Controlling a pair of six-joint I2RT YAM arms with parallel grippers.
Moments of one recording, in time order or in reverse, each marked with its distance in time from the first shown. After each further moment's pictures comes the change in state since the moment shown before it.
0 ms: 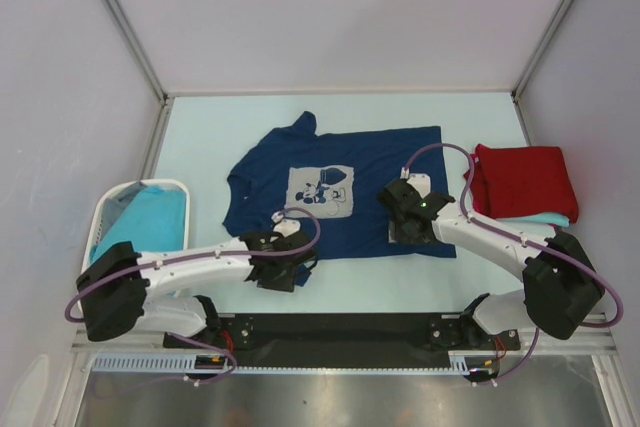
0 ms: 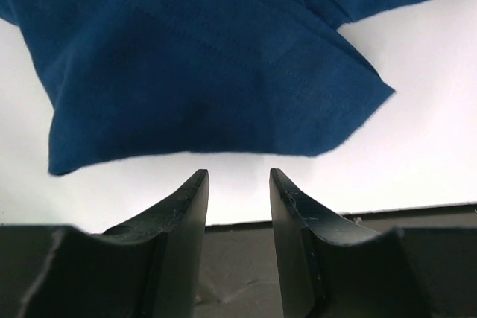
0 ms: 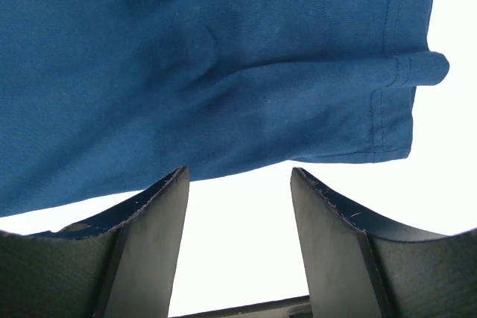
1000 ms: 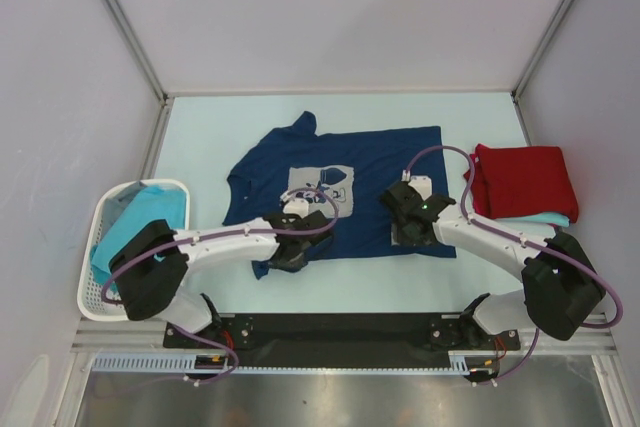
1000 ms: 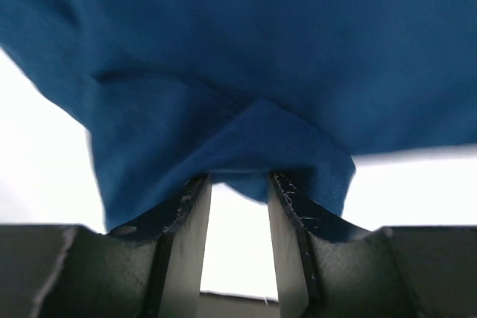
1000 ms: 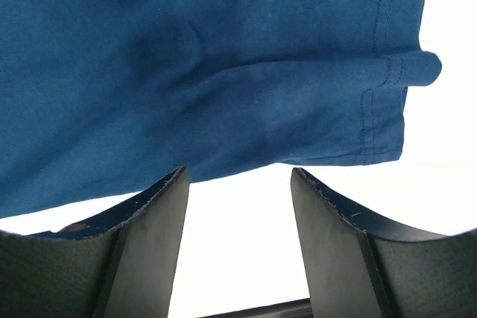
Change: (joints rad) left arm 0.058 0.227 0.163 0.032 -0.193 0.019; right arm -0.010 -0.005 -0.032 0.017 0.008 -0.023
